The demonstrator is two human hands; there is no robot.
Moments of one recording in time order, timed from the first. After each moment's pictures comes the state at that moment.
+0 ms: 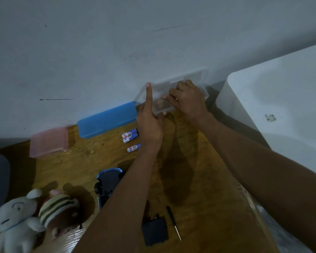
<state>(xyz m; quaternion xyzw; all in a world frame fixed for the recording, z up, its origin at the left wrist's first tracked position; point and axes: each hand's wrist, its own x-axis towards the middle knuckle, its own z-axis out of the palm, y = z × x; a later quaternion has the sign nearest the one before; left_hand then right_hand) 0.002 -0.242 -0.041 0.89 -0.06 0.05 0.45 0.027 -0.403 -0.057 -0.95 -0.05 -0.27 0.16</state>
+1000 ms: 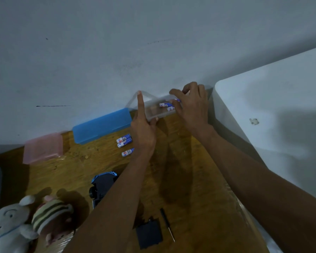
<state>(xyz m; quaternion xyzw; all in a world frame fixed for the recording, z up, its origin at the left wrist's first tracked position) -0.004 -0.242 -0.035 0.91 -0.05 0.03 0.42 -0.012 -0.409 -0.026 -0.94 0.09 -0.29 0.13</state>
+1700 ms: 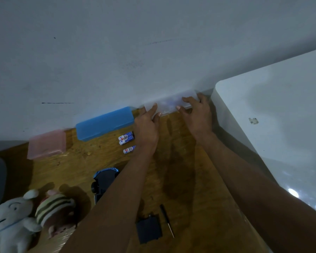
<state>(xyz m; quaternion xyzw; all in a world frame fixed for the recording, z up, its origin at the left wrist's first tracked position) -0.008 -0.243 -0.026 0.92 -0.07 0.00 0.39 -0.037 -0.405 -0.030 -0.89 0.25 -0.14 0.36</state>
